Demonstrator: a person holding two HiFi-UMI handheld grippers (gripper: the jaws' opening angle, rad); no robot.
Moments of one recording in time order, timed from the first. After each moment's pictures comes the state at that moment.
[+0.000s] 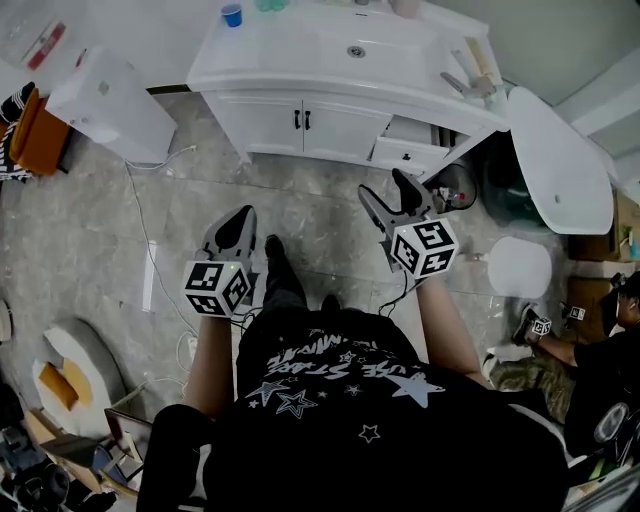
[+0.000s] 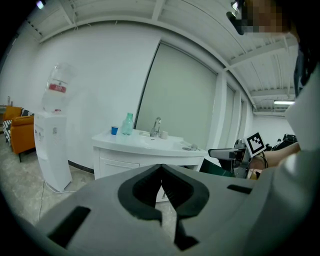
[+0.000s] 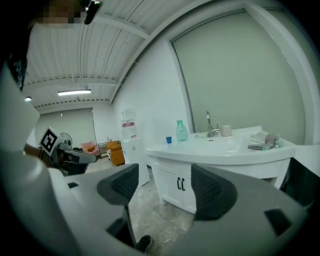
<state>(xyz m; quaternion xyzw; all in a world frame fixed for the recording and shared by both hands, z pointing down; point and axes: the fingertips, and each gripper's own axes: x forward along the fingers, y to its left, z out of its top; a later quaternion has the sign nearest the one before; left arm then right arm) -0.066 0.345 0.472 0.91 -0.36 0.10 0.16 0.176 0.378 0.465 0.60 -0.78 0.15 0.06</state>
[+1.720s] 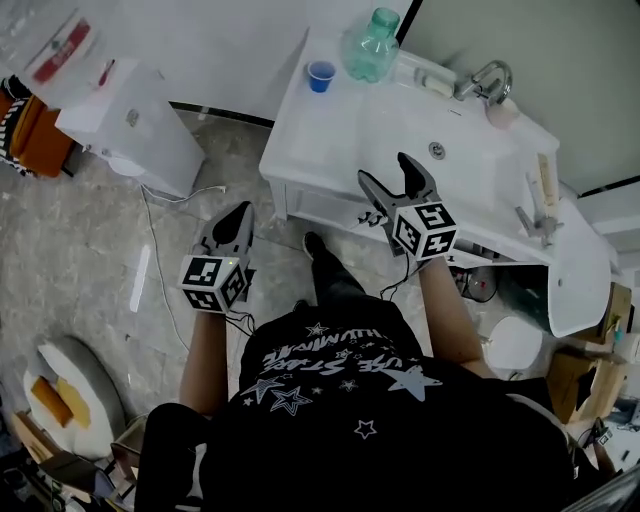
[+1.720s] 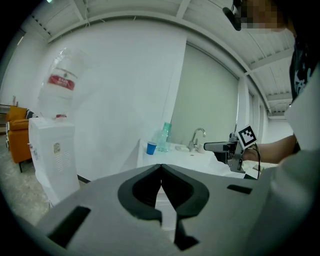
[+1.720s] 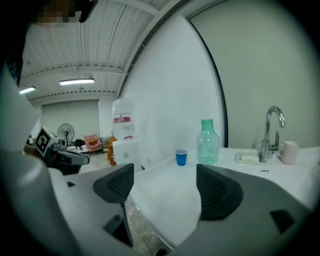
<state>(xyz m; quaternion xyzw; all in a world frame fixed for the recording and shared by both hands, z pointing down) -0.184 -0.028 0.471 0.89 -0.41 0.08 0.16 0.067 -0.052 0.442 0.56 -0.82 0.11 0.10</state>
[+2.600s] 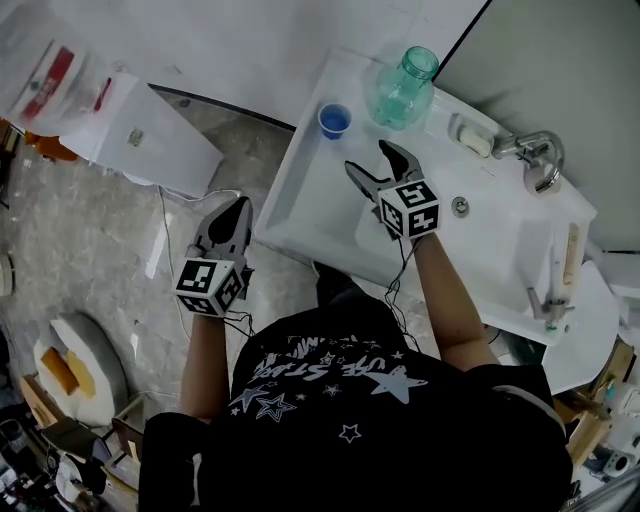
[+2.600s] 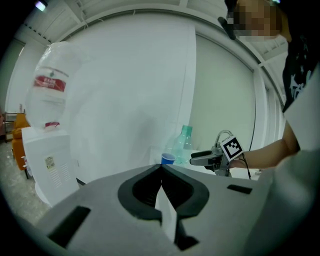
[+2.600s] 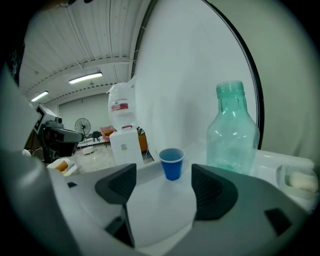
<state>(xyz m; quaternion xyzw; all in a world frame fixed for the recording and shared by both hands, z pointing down) -0.141 -0.190 0.451 0.87 -0.47 0.09 0.15 0.076 -0.271 0.501 0.45 -0.87 0.14 0.16</state>
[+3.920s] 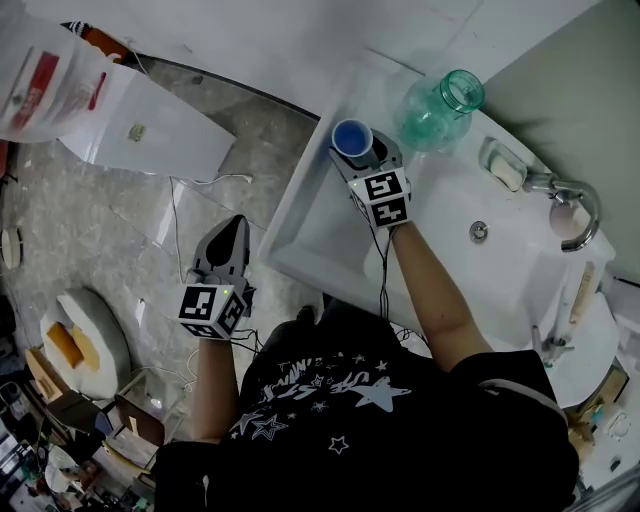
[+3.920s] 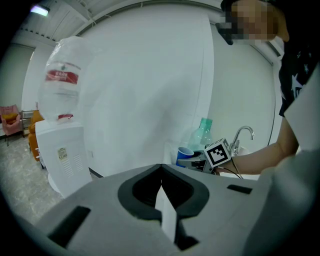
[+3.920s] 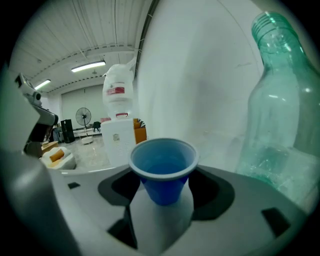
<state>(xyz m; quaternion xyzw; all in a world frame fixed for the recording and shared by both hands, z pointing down) -0.161 -0.225 0.482 0.82 -0.53 0.12 0.19 0.020 -0.372 0.573 0.43 -0.87 0.11 0.20</state>
